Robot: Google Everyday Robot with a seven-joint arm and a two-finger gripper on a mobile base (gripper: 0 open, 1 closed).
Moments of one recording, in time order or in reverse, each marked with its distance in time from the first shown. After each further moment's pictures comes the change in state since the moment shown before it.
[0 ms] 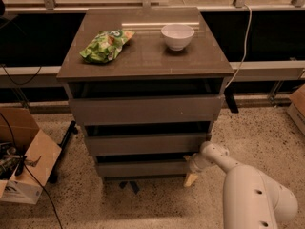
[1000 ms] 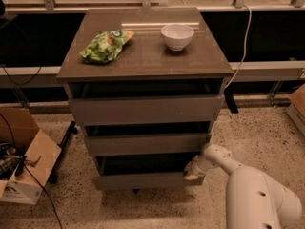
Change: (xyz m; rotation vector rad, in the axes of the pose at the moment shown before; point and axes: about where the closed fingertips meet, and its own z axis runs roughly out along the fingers) arm 0.006 0.017 0.002 -0.043 -0.004 0.033
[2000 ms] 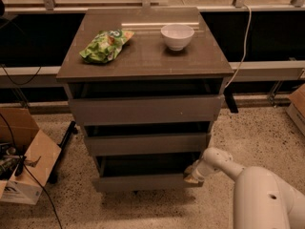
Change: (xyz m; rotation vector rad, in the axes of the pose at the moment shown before) arm -0.003 0.033 -0.003 -0.036 -0.010 0.051
